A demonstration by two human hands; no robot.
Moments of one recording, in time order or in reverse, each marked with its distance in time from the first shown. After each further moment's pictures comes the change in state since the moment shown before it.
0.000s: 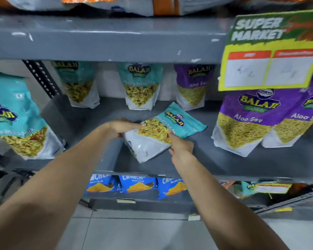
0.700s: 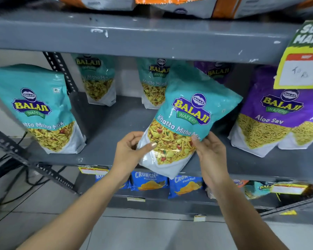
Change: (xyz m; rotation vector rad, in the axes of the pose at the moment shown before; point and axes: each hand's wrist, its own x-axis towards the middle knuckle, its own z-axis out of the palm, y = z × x) left_hand -0.114 -0.076 0.037 -0.563 0.329 0.546; right_hand -0.076 0.004 -0.046 0.119 -0.541 -0.552
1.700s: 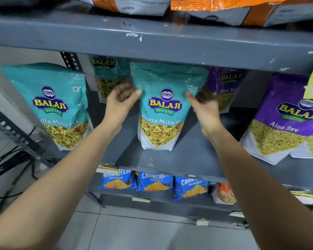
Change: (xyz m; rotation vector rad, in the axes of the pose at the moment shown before) left_hand 0.105 0.069 -0.050 -0.016 0.139 0.179; right_hand 0.114 -0.021 0.076 -0.278 -0.084 -0.136
